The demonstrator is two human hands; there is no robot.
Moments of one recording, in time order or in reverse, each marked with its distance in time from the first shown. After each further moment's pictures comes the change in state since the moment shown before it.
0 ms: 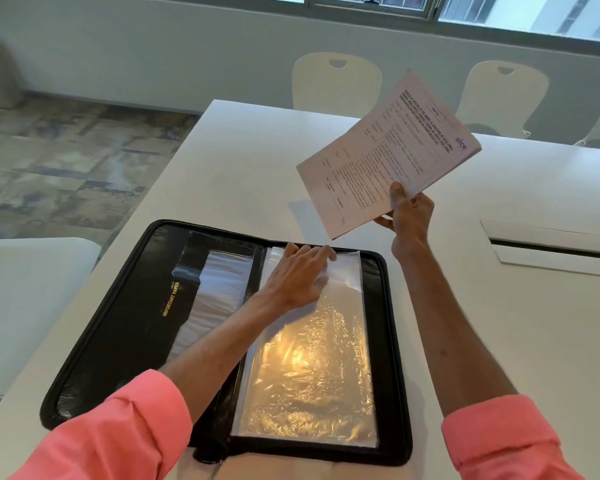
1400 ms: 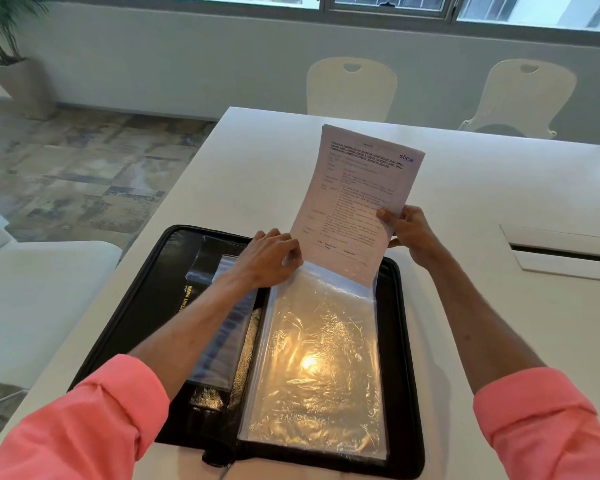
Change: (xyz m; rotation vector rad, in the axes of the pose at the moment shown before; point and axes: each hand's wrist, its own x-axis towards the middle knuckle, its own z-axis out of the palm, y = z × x) left_hand 0.002 -0.076 -0.052 0.211 -0.155 -0.093; right_hand 0.038 0.033 -0.025 -0.365 -0.501 0.044
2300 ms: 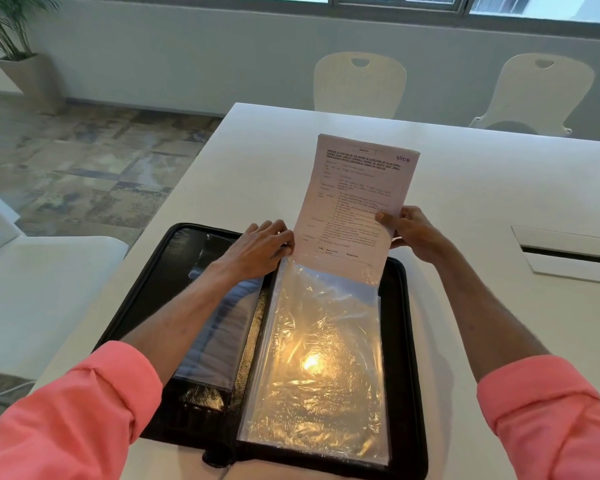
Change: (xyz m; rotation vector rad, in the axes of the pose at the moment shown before) left_hand -0.002 -0.032 -0.010 0.047 -0.012 0.066; right_hand 0.018 0.008 -0.007 -0.020 -0.191 0.045
